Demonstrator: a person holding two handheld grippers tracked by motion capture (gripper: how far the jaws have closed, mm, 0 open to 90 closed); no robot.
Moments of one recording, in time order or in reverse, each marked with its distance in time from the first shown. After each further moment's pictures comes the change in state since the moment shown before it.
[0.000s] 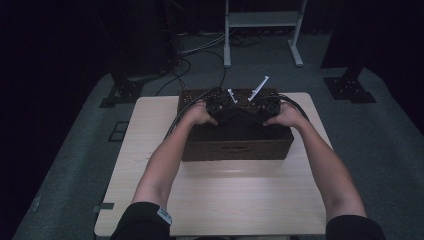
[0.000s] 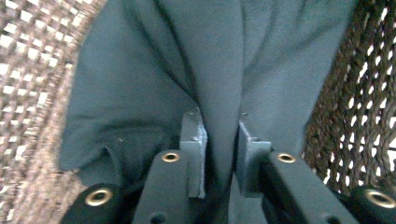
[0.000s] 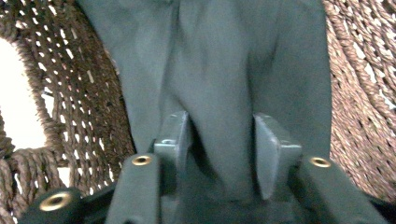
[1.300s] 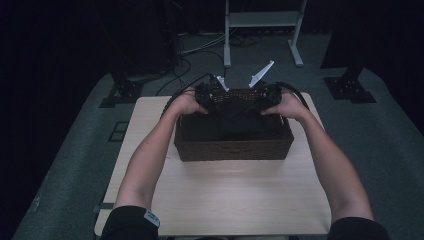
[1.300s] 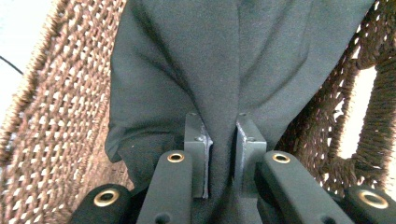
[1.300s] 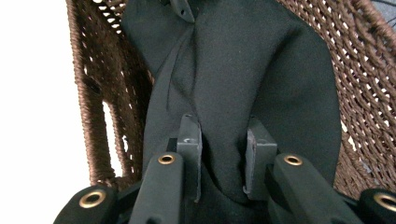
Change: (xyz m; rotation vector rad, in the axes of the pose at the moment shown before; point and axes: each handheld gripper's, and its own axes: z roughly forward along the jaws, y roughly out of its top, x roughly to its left) left arm -0.006 -0.008 -0.074 -0.069 0.069 0.072; right arm 0.019 0.025 -0.051 -0.172 0.055 -0.104
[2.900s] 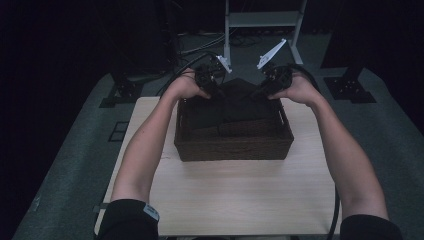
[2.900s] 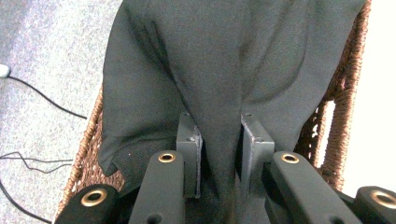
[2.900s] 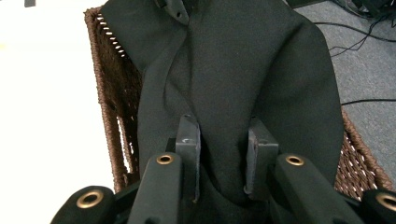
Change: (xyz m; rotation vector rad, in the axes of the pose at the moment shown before) left arm 0.002 0.033 -0.059 -0.066 0.030 0.050; right arm 0.006 0.026 -0.063 -0.042 -0.056 -0.034
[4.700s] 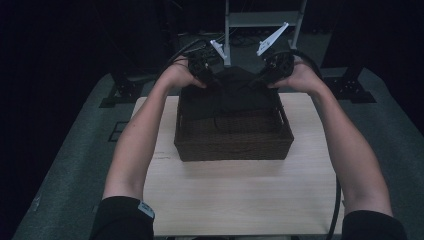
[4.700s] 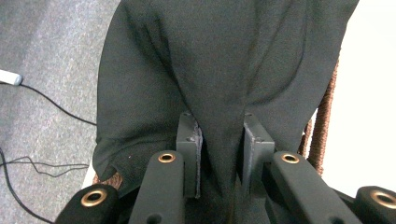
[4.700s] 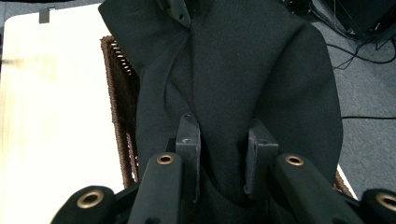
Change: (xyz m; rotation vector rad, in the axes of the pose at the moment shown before) left arm 0.006 0.007 -0.043 -0.038 0.009 0.000; right arm 0.008 0.030 -0.031 -0.034 -0.017 -0.047
